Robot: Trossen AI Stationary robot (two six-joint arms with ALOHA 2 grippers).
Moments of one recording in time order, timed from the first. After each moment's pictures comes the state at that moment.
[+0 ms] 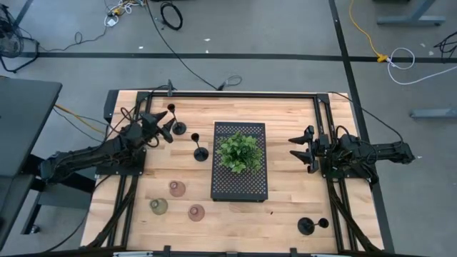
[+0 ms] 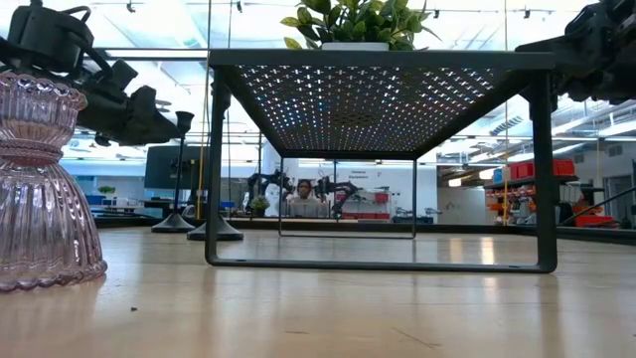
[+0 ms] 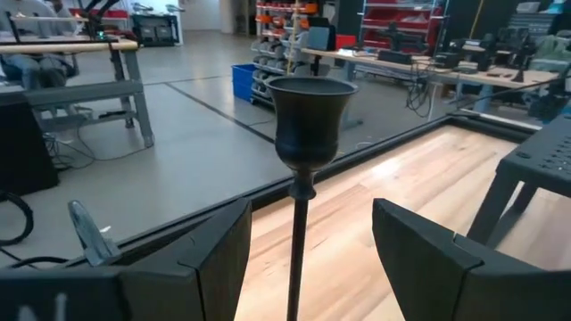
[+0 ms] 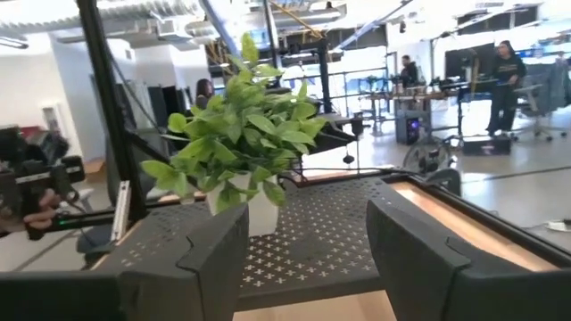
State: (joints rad) left arm 0.40 0.28 0.01 0.17 -0.47 -0.10; right arm 0.08 0.02 0.02 0.14 0.15 0.09
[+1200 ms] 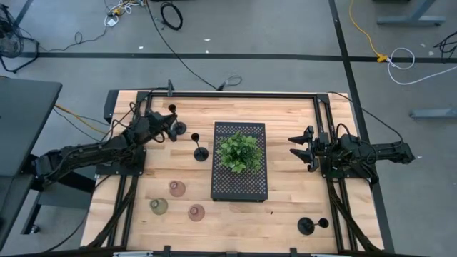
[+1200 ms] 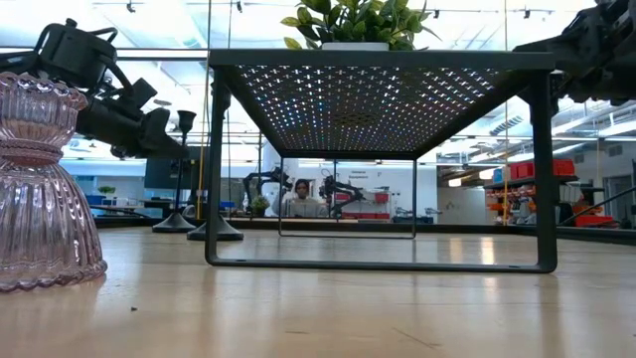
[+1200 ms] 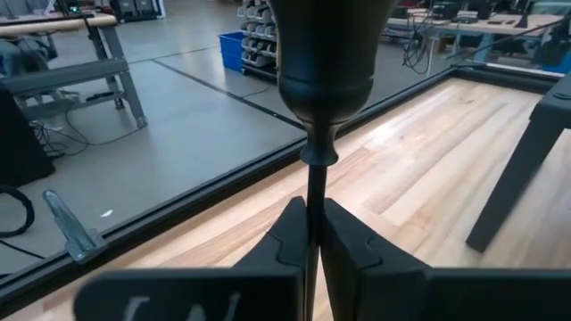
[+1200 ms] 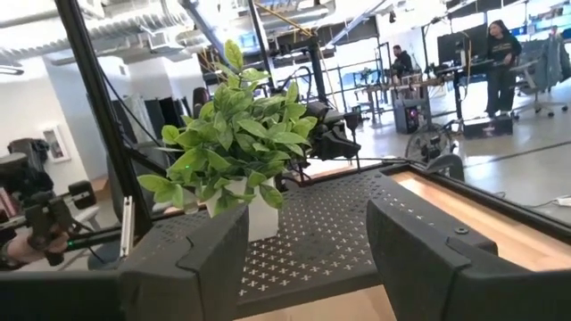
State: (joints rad) left arm 0.54 0.62 0.01 0.42 -0.30 -0.04; right arm 0.08 0.02 0.02 0.14 0.17 0.18
